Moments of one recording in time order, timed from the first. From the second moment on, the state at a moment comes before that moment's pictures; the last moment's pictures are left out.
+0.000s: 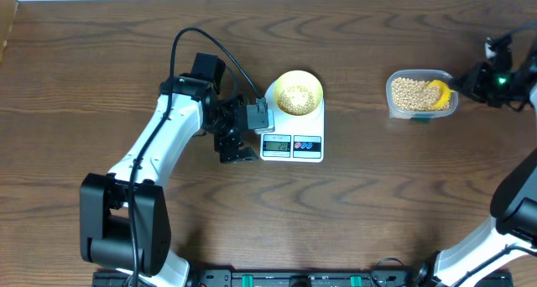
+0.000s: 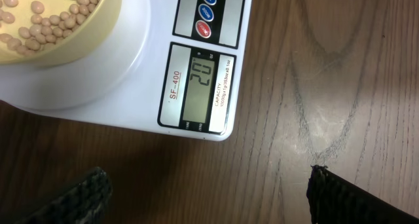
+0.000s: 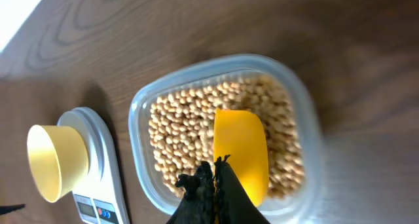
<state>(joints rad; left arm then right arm) -0.21 1.73 1.25 -0.98 0.52 1.24 -0.45 1.94 1.54 -0.87 -0.65 -0.03</state>
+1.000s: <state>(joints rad) -0.21 1.73 1.25 -0.98 0.52 1.24 -0.62 1.94 1.54 -0.87 -1.10 -0.03</state>
